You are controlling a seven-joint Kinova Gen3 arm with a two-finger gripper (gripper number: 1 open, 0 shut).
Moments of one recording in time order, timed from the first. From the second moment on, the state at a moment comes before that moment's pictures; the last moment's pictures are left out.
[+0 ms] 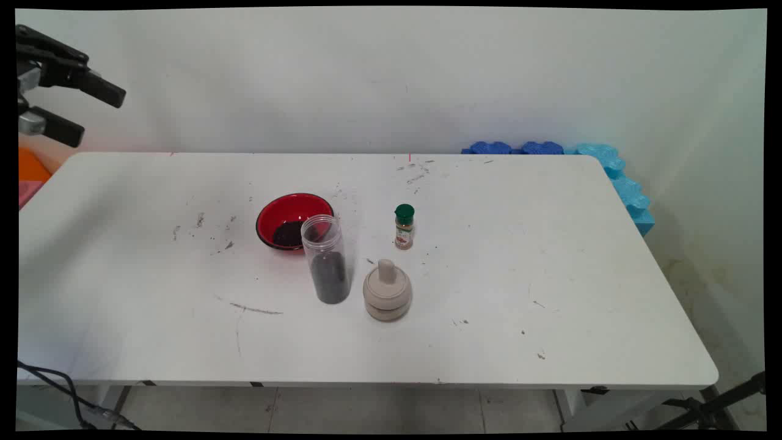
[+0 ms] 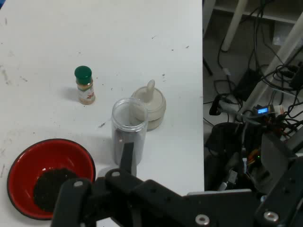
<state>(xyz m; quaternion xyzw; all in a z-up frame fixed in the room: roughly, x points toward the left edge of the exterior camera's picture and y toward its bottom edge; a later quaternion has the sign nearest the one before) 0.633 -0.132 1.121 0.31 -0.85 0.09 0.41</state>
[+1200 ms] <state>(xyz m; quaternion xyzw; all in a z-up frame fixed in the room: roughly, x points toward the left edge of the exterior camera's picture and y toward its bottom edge) 0.637 -0.137 1.053 0.35 -0.86 0.11 0.36</state>
